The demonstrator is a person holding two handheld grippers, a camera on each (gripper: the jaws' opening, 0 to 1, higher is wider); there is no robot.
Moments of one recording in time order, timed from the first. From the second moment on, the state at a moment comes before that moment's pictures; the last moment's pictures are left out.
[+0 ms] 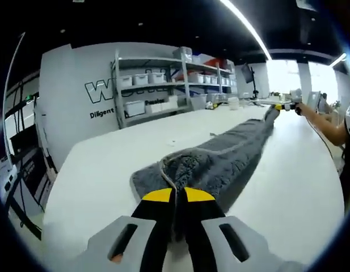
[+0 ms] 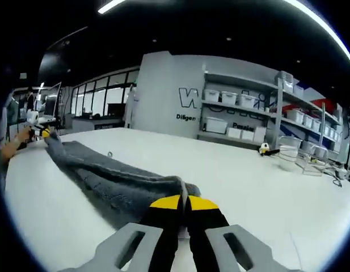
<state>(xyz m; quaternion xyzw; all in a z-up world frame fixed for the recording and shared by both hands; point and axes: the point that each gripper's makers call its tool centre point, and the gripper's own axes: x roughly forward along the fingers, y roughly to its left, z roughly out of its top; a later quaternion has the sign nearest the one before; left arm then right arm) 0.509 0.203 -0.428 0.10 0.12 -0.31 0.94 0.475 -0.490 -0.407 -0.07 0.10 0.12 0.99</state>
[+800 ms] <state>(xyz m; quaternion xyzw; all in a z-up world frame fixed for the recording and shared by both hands) 0.466 0.200 -0.467 0.12 0.19 -0.32 0.92 0.424 -0.486 -0.462 -0.06 0.19 0.14 0.97</state>
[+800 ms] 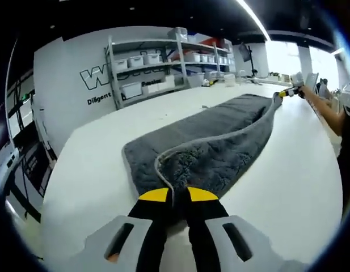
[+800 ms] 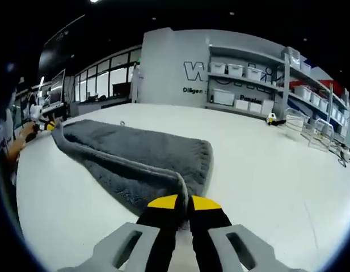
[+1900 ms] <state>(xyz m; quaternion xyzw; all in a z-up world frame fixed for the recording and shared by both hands) 0.489 0.186 -0.427 0.09 0.12 -0.32 0.94 0.380 -0.446 -0.425 -0.11 0.19 0.20 0.96</state>
